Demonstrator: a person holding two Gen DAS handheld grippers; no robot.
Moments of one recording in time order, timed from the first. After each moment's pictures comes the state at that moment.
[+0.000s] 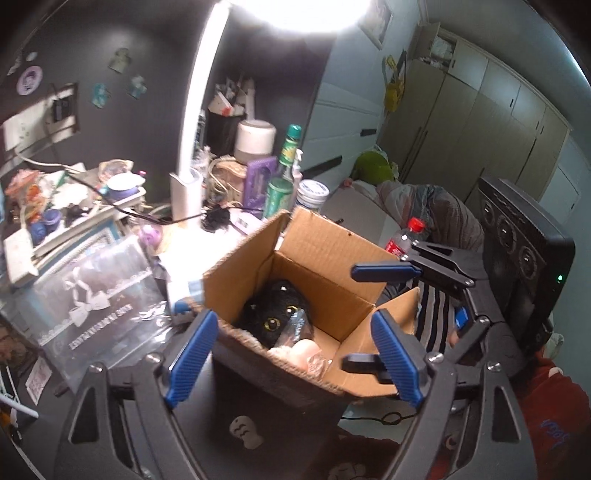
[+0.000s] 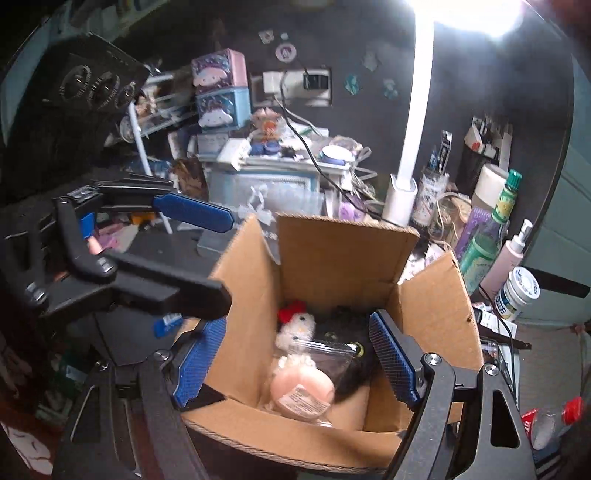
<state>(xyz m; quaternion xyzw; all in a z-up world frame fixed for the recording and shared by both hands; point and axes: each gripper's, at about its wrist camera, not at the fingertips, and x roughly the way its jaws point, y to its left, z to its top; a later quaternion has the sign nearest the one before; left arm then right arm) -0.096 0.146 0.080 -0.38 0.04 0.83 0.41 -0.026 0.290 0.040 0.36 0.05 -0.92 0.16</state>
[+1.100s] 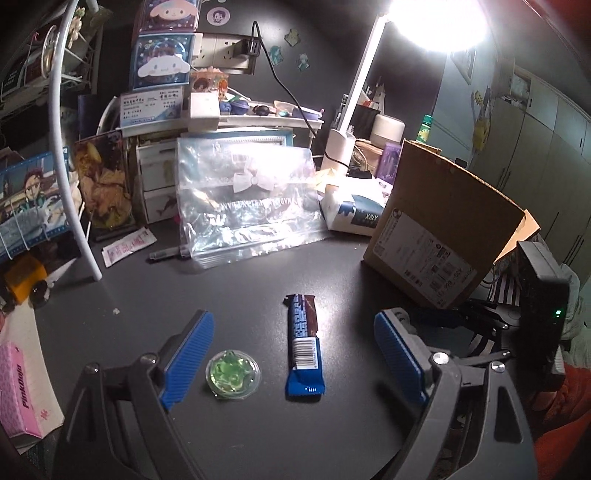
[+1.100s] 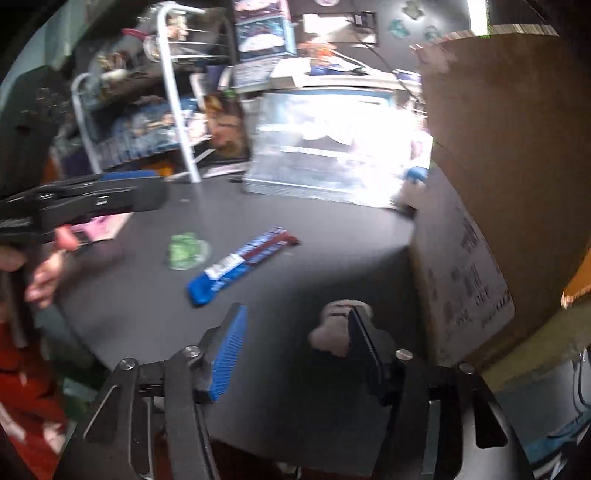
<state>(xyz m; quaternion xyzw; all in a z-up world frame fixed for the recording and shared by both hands) -0.036 -0.024 -0.060 -0.35 -0.01 0.91 0.24 -0.008 0.155 -0.112 0.38 0.02 -0.92 0.13</state>
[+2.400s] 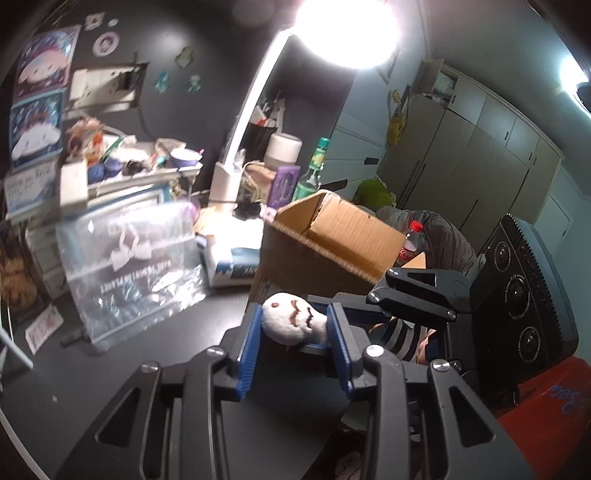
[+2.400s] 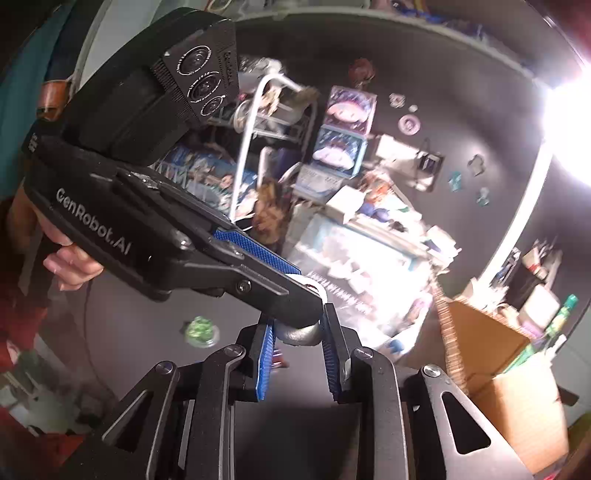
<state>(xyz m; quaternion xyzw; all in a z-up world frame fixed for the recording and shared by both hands) -0.063 0.049 0.045 -0.34 -0.02 0.84 0.42 0.004 0.135 -0.002 0.21 0.20 -0.94 0.21</state>
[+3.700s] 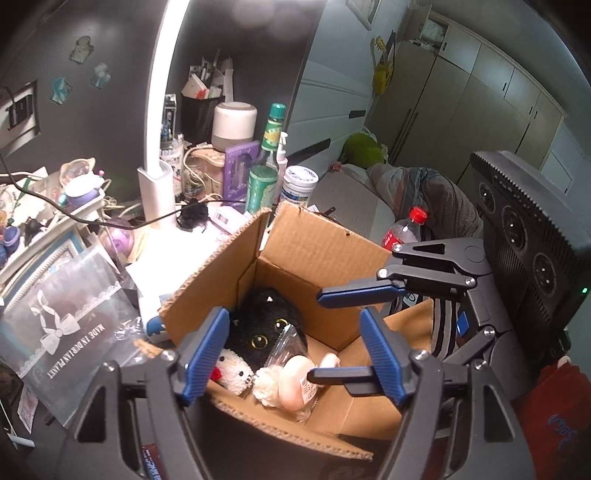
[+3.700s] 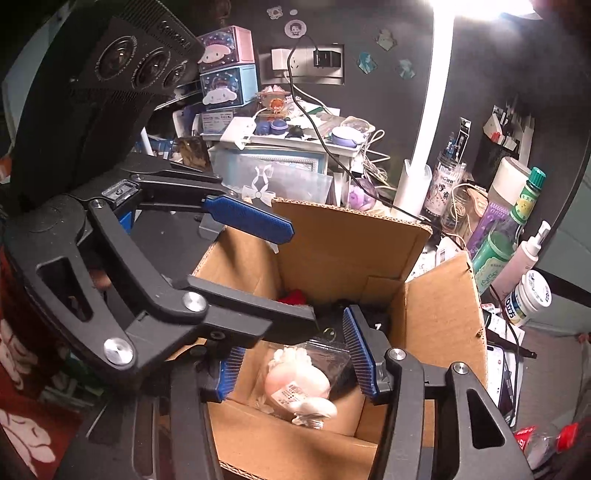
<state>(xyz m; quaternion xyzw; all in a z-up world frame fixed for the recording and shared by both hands) -0.127 0.196 0.061 -0.40 0.06 0.81 0.43 -0.054 0.299 0.034 0.40 0.07 -0.89 0.18</state>
